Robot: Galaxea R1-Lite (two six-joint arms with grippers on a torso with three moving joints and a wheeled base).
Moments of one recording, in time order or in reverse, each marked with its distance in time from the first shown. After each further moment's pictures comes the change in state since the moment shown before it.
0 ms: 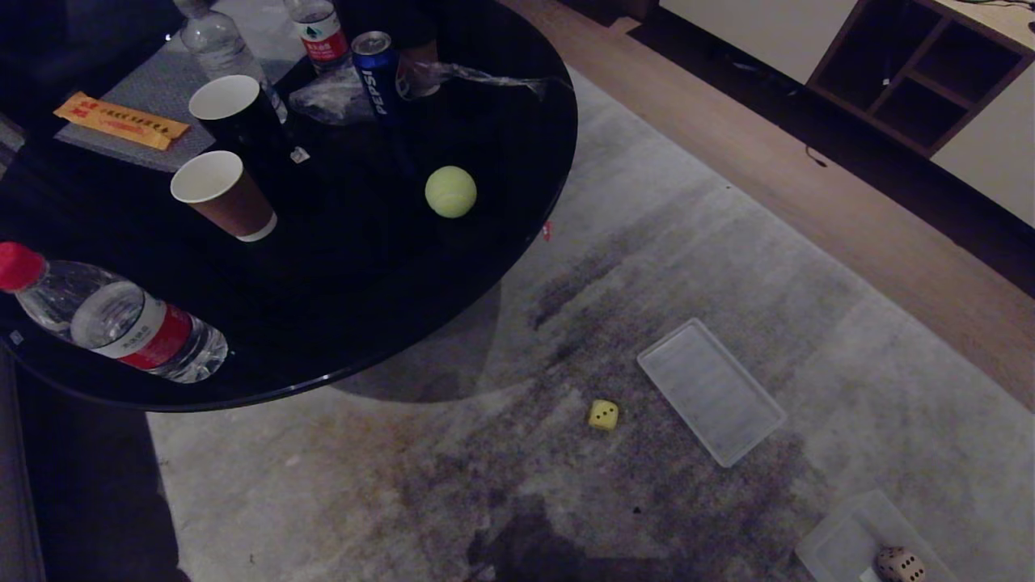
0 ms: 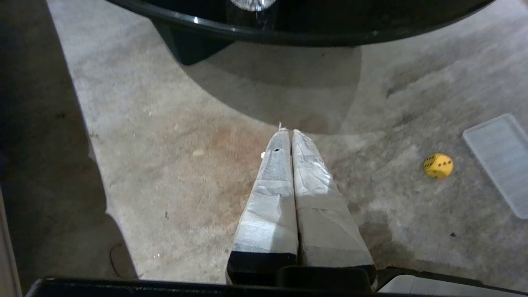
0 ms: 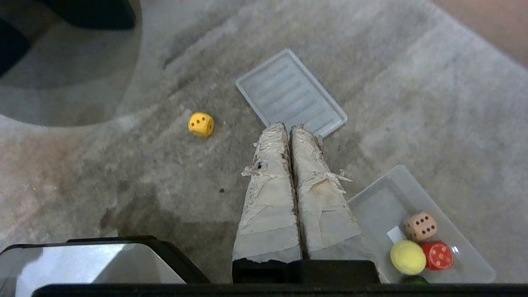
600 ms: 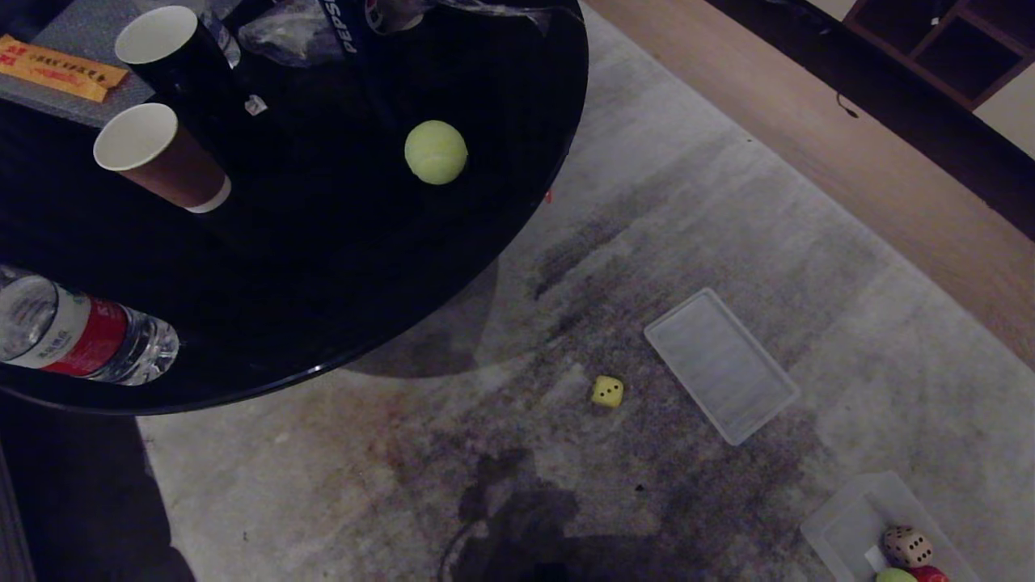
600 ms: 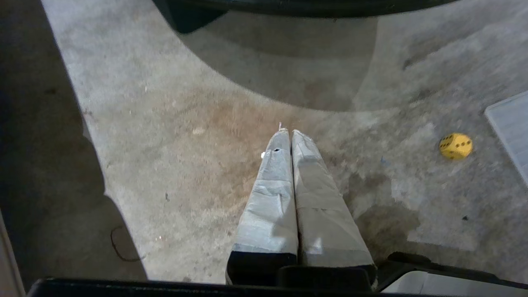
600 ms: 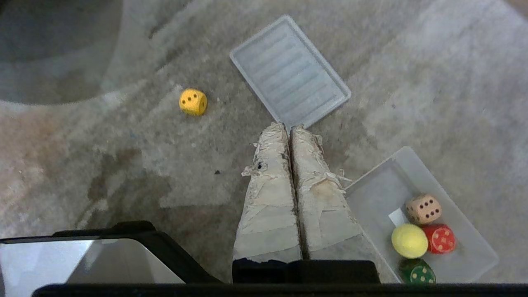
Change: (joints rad) left arm 0.000 0.000 0.000 0.000 0.000 0.000; right arm 0.000 0.000 0.000 0.000 0.000 0.000
